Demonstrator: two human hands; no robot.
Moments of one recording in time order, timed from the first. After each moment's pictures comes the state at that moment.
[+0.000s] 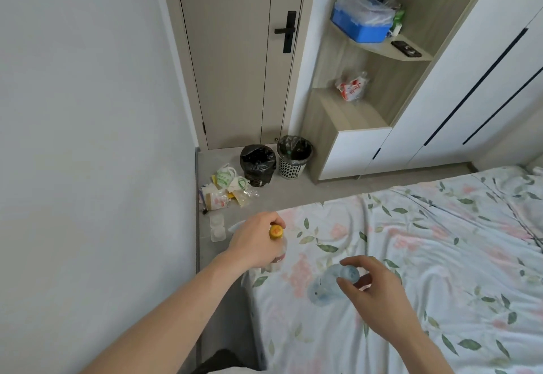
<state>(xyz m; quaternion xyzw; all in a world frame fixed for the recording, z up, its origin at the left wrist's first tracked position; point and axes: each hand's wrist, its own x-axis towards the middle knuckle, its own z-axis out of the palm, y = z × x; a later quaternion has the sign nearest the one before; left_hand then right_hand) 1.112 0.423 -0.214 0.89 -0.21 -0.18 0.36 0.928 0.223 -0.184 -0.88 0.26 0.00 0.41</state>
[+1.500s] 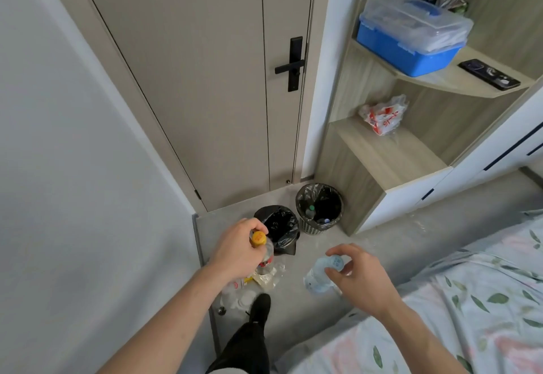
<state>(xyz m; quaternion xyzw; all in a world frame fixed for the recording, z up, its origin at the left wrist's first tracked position) 1.725 0.352 -0.237 0.90 -0.25 -0.19 0.31 1.552 0.128 -0.248 -0.88 0.26 0.04 0.40</state>
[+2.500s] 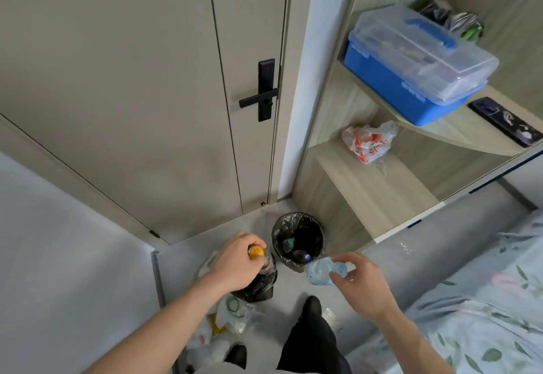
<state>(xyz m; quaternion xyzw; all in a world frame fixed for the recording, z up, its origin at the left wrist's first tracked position) 1.954 0.172 -0.307 0.88 -0.25 -0.29 0.29 1.754 -0.053 -0.292 -0.86 0.36 0.06 0.36</state>
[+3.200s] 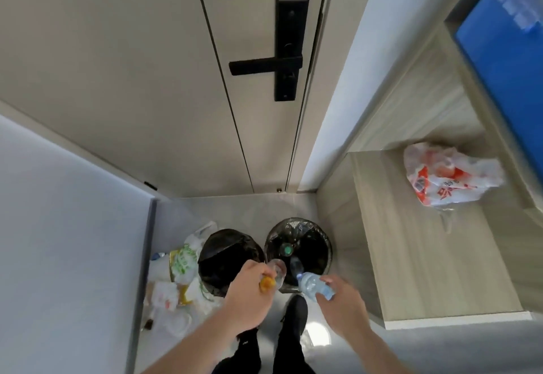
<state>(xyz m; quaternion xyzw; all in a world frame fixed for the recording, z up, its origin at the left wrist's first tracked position) 1.953 -0.016 -0.462 0.87 -0.01 -0.35 0.35 1.887 -0.240 -0.489 -0.86 0.28 0.27 0.34</state>
